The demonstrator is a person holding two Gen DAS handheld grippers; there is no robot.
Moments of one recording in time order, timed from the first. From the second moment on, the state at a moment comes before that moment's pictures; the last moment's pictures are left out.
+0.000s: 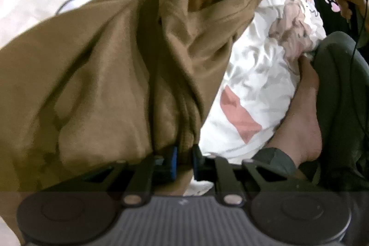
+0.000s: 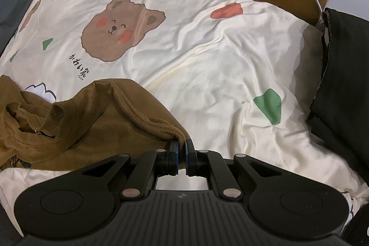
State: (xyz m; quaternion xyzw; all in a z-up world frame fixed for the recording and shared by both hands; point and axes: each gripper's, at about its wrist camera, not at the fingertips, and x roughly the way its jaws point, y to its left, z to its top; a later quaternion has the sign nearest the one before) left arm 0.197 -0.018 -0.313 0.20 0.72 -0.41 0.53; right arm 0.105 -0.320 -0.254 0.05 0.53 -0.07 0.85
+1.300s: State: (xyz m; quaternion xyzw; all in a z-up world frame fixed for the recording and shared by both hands) left arm 0.206 0.112 0.009 0.16 0.35 -0.16 0.91; right arm 0.084 -0.242 0.028 -0.09 0.25 -0.04 0.96
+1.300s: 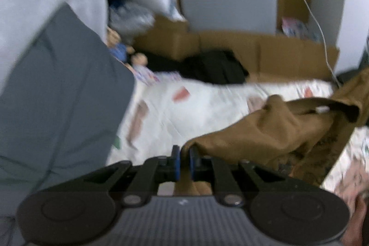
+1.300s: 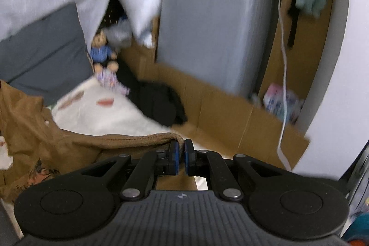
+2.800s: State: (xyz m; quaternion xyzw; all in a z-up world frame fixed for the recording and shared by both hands) left arm 0.089 0.095 0.223 0.06 0.13 -0.14 0.98; right arm -0.064 -0.241 0.246 -0.15 0.04 0.05 0.99
